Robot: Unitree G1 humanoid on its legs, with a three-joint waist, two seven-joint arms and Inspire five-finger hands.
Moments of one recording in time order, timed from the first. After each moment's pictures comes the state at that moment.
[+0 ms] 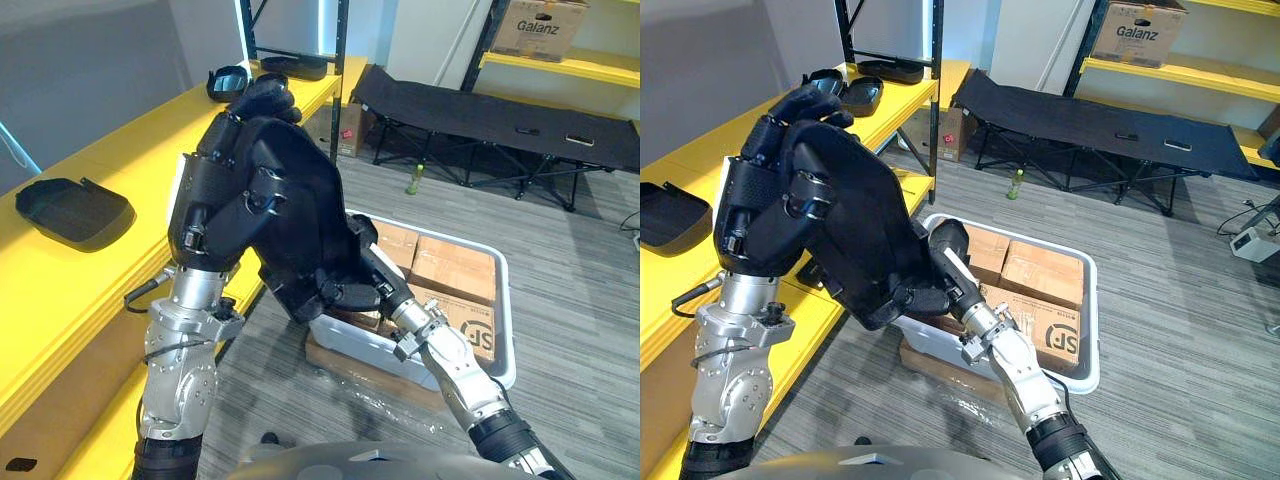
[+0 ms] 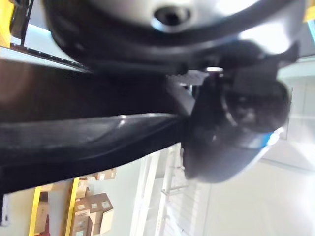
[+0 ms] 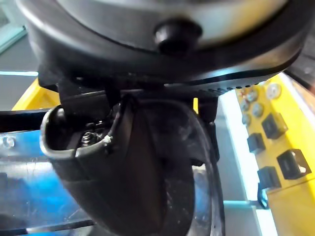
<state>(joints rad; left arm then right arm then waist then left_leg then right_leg) 0.08 0.15 0.01 -0.48 -0.53 -0.25 -0.33 -0.02 -0.25 0.34 0.15 0.20 -0.25 0.35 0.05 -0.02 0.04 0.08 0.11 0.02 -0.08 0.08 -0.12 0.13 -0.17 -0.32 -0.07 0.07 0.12</state>
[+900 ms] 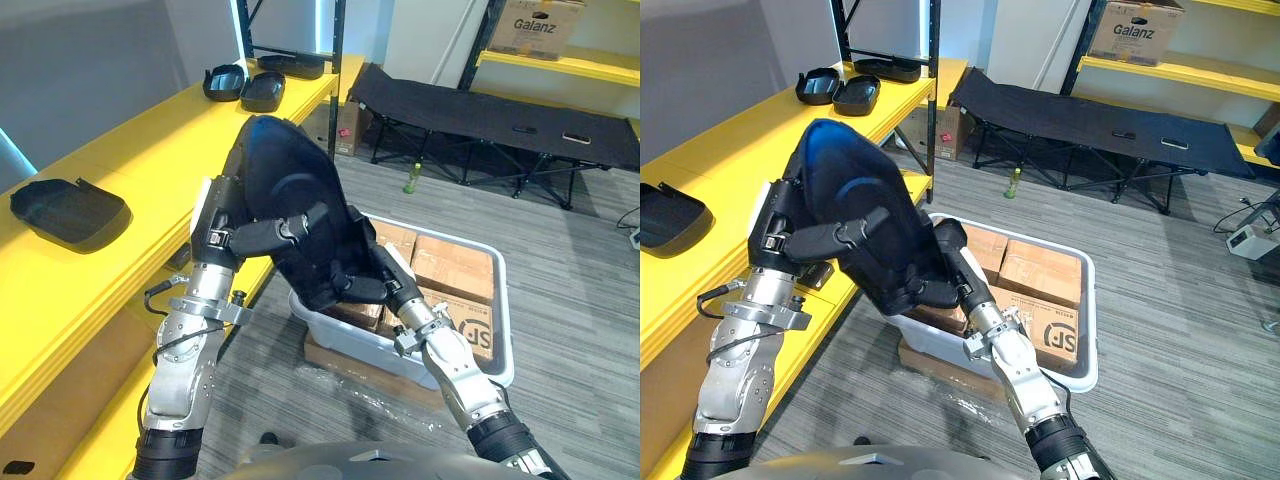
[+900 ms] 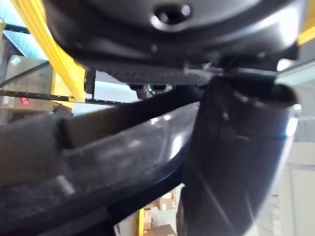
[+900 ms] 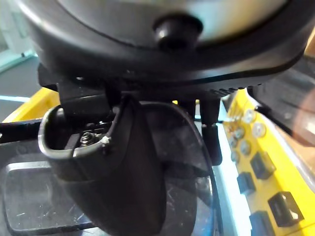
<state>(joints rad) 0.08 0.18 0.00 -0.36 -0.27 -0.11 -0.17 -0.02 -0.22 0.27 0.17 0.12 -0.20 0.12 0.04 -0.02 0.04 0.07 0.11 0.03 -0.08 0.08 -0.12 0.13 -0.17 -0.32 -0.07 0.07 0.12</state>
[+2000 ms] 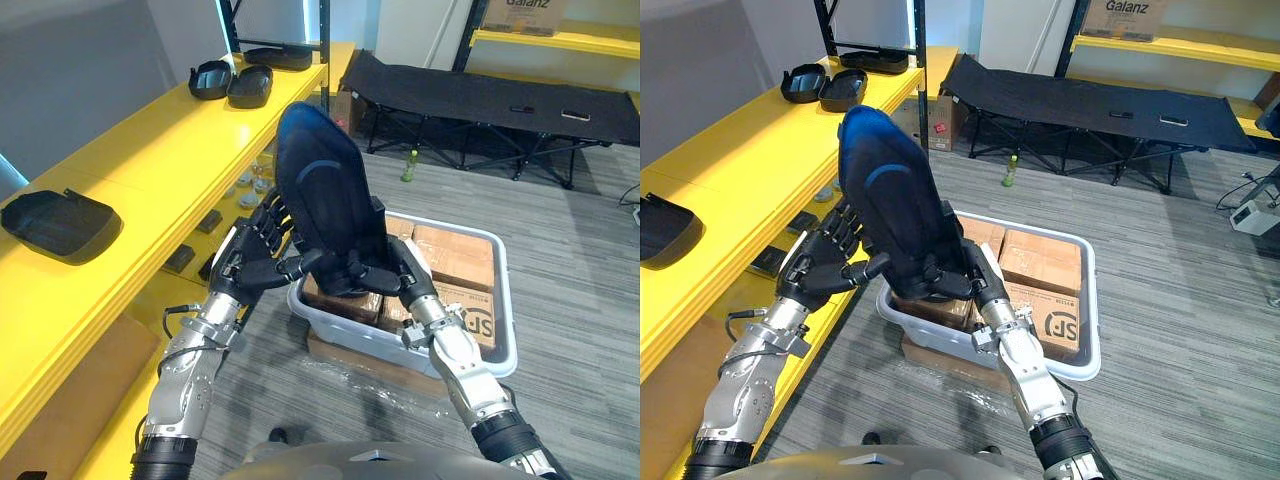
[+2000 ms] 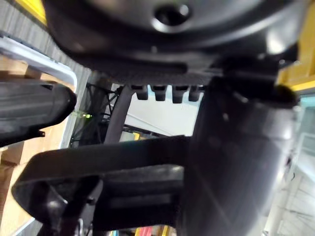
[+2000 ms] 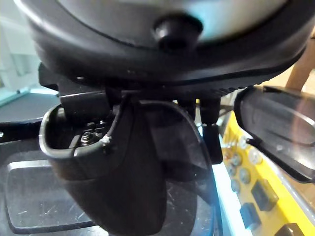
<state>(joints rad) 0.12 0.21 -0.01 -0.10 -0.51 -0.05 -0.40 -0.01 -0.24 0.26 0.17 0.13 -0.20 0.05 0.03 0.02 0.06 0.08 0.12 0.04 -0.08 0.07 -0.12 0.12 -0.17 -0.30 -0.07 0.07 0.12</state>
